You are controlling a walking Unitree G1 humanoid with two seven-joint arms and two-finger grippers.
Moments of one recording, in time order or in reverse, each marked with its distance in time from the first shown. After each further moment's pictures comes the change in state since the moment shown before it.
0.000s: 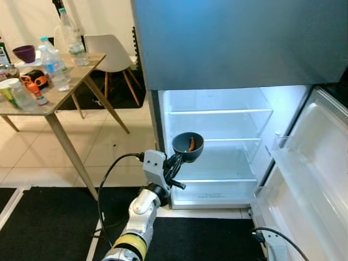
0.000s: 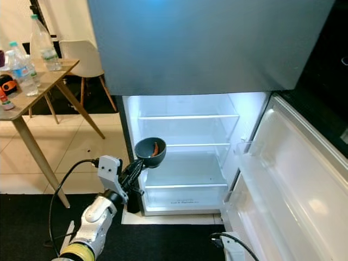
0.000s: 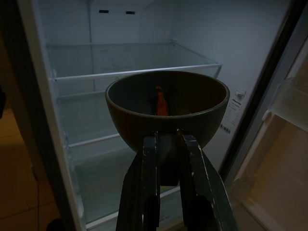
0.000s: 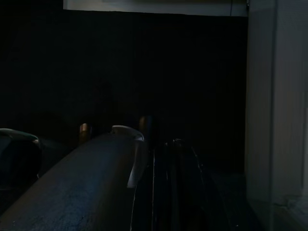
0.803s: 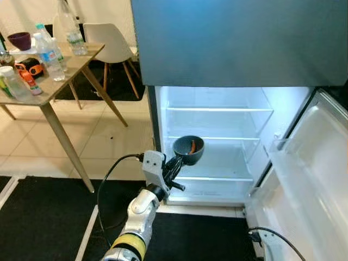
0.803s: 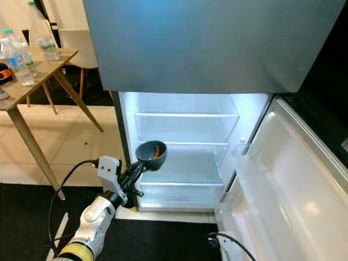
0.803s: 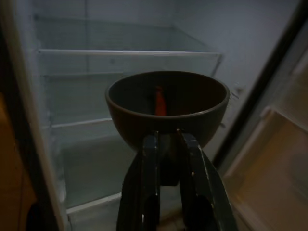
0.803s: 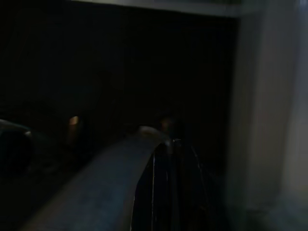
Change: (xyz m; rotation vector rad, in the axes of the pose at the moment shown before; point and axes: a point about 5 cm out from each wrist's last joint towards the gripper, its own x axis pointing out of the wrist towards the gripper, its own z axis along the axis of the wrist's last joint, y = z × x) left arm -0.001 -0.004 -0.007 -0.059 0.037 -0.024; right arm 0.001 0.001 0.004 -0.018 -0.004 0.008
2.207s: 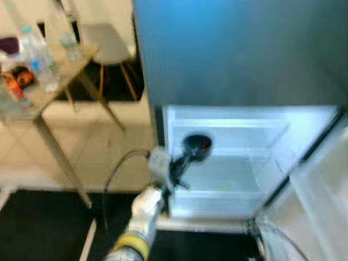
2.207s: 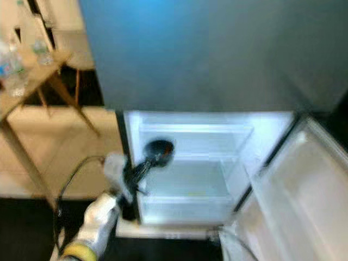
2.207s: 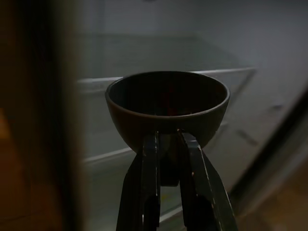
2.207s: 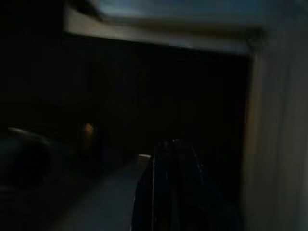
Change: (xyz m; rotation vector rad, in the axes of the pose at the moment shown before) left arm -0.001 0.002 0.006 0.057 -0.015 -0.028; right arm 0.006 0.017 0.011 -0.017 -0.031 0.057
